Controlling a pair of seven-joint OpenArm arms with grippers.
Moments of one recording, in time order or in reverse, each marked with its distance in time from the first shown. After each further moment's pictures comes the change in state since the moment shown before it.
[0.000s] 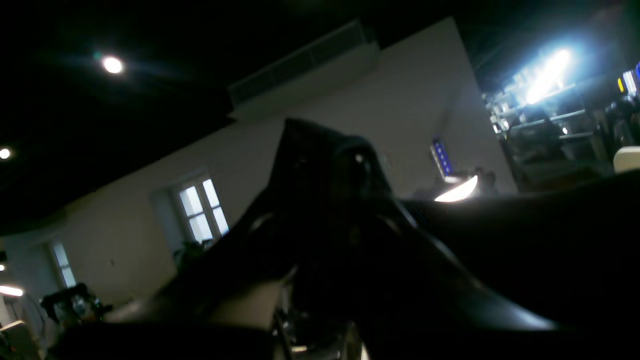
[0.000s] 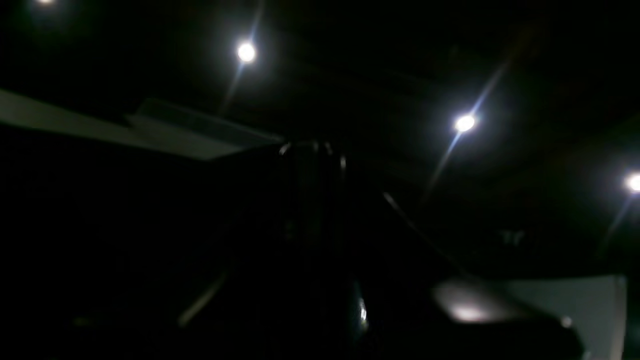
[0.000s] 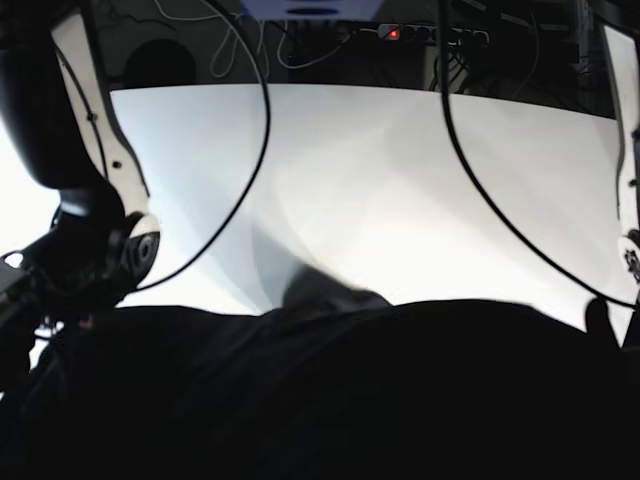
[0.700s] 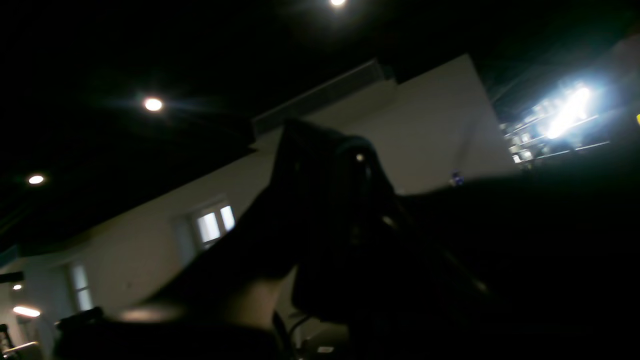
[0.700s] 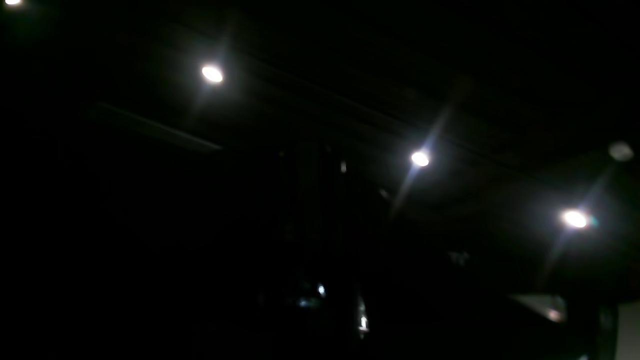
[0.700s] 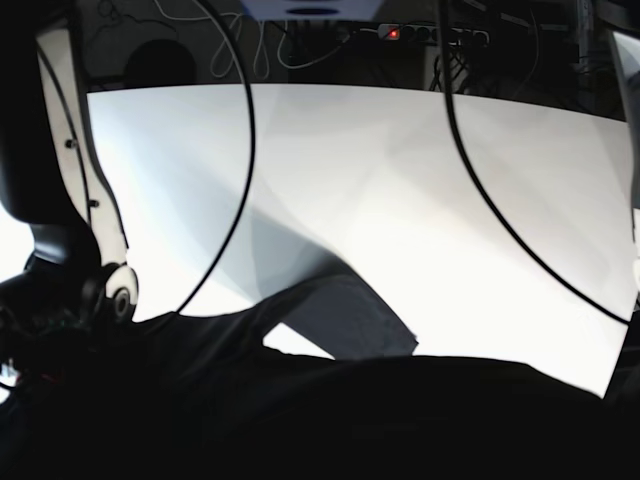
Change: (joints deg) left arm -5.8 -0.8 0.1 -0.2 -0.3 0.0 -0.2; right arm 10.7 1.3 -0.6 -0.1 -4.9 0.0 -6.4
